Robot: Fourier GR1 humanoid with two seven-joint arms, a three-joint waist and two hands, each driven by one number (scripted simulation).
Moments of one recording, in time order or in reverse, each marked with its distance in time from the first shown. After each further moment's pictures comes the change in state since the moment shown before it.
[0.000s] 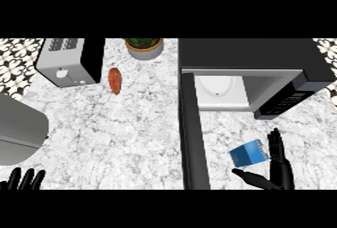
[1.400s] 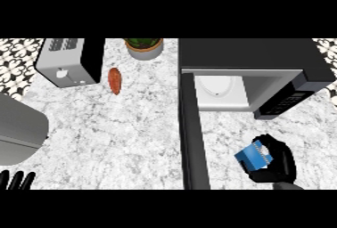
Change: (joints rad) left arm -0.003 0.010 0.079 0.019 0.055 -0.045 -0.019; right arm -0.080 -0.045 0.025 -0.009 -0.136 0.412 0.011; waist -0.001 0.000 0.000
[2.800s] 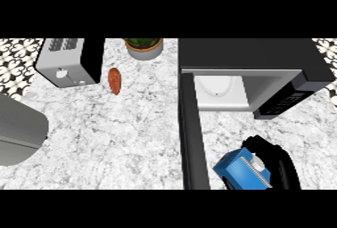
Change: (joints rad) left arm 0.086 -0.007 0.142 0.001 0.101 -0.133 -0.042; right arm 0.309 0.118 0.255 -0.932 0.074 -0.244 0.575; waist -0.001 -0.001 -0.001
